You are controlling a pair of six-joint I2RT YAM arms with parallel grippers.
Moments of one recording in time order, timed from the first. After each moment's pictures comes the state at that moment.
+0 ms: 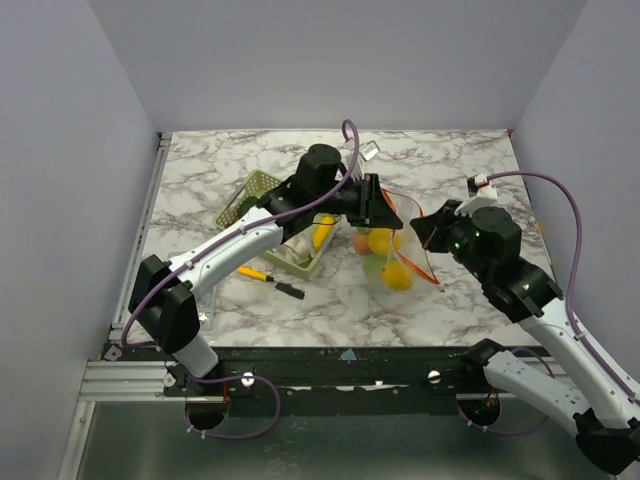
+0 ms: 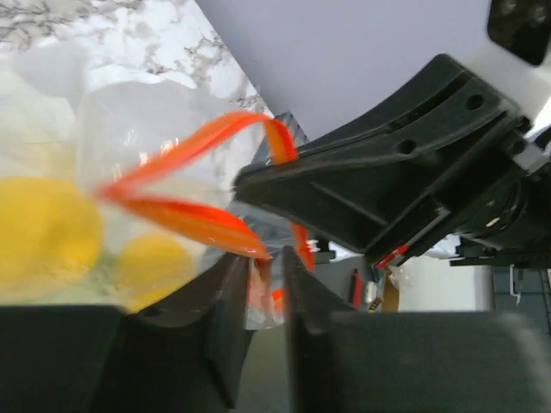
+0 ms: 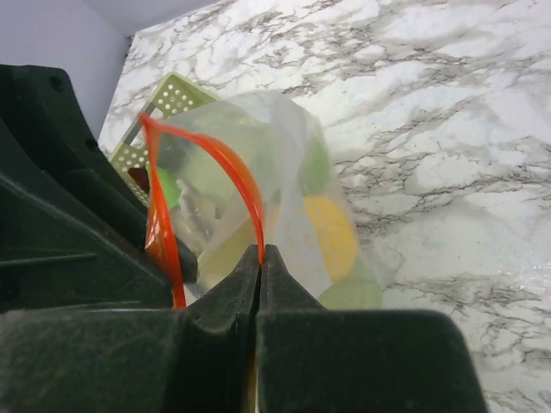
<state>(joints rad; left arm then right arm) -0.78 1.61 1.44 -0.13 0.65 -0.78 0.57 0.79 0.91 -0.41 0.16 0.56</state>
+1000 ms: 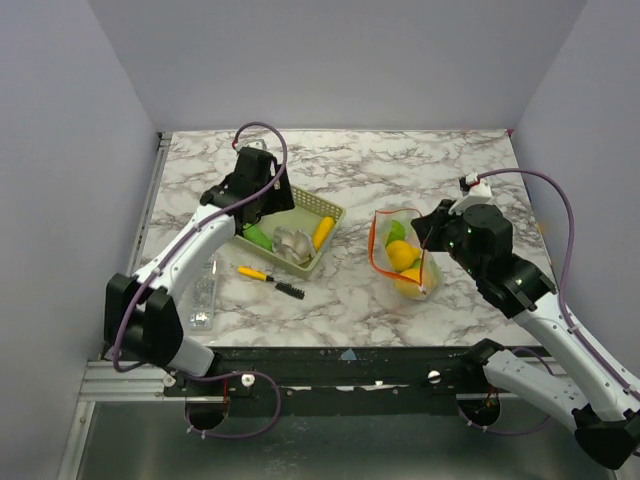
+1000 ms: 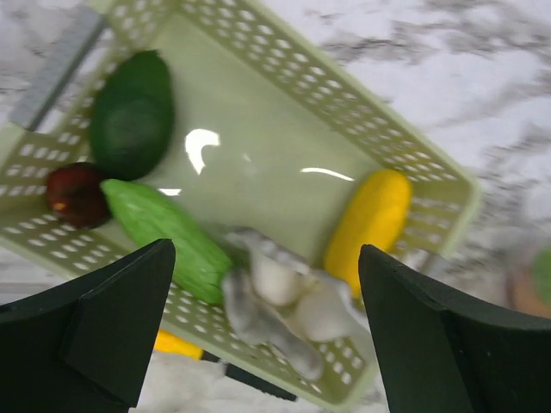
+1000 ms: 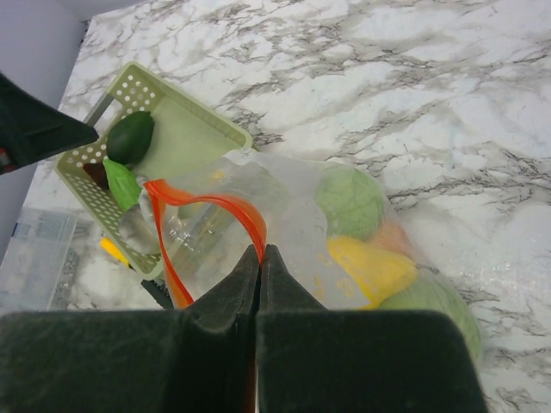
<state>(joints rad) -0.42 1.41 1.21 -0.49 -0.13 -0.51 0.57 0.83 0.90 -0.40 0.22 0.48</state>
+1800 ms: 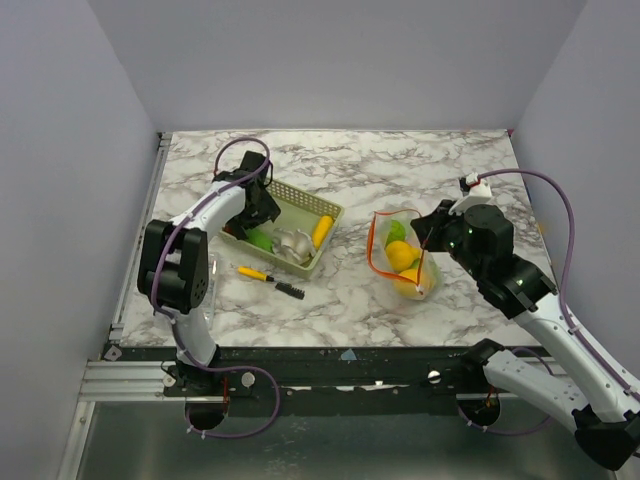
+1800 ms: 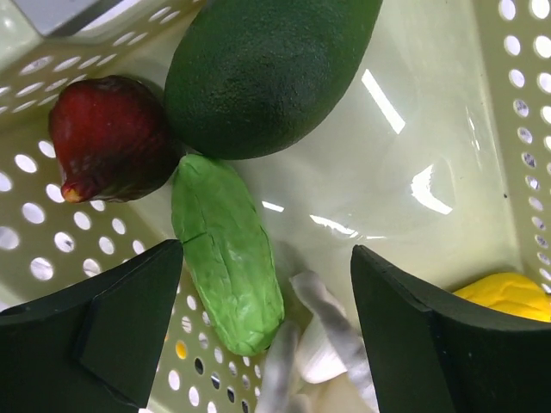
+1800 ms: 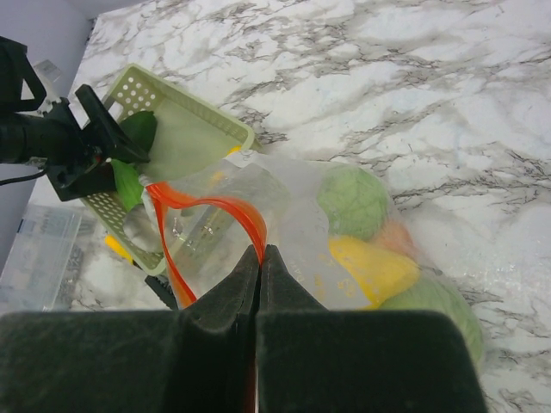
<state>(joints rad) -0.27 1.81 1.36 -0.75 -0.21 -0.87 0.57 0.82 0.90 -0.40 0.20 0.48</state>
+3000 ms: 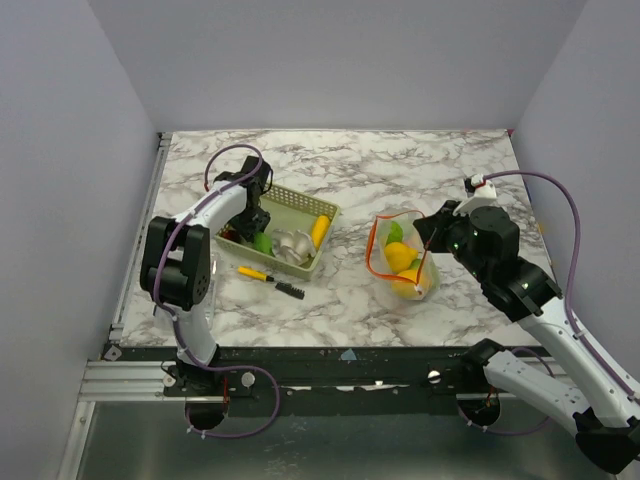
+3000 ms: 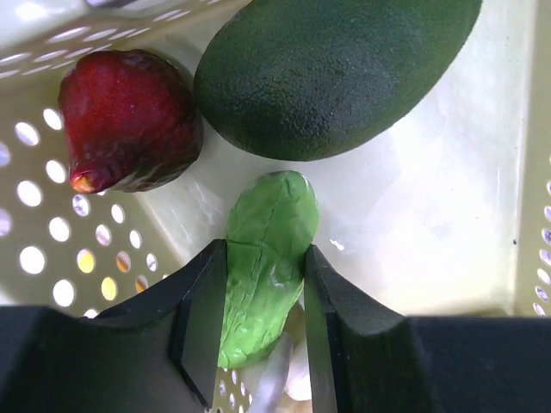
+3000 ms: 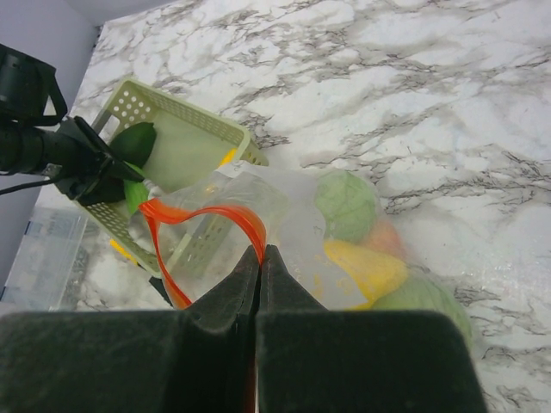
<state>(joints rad) -0.27 1.86 1.38 -0.85 -0.26 -1.12 0.57 0.80 0.90 -0.42 0.20 0.48</state>
